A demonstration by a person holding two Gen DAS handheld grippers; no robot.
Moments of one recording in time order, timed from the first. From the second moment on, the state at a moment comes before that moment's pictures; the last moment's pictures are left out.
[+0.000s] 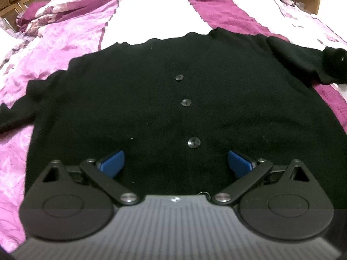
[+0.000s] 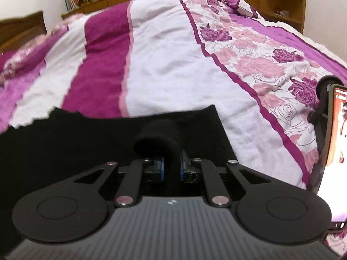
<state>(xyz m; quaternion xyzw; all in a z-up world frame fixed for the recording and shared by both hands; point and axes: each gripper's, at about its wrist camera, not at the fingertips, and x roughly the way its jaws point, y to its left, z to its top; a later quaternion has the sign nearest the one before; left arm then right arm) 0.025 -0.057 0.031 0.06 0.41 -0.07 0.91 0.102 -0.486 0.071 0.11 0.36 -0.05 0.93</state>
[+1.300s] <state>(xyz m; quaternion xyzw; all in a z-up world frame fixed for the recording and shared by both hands) 0.025 0.067 0.104 0.01 0.33 0.01 0.94 0.131 -0.235 0.209 0.28 0.34 0.21 0.87</state>
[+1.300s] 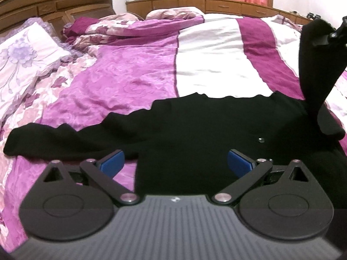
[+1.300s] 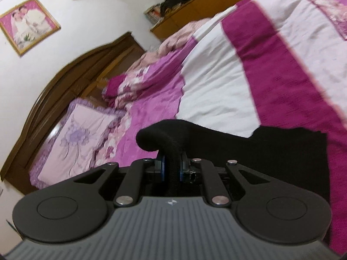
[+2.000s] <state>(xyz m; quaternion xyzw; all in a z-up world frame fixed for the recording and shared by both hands) 0.044 0.110 0.072 -0.02 0.36 0.03 0.93 0.221 -0.081 0.078 0.25 0.48 0.25 0.80</state>
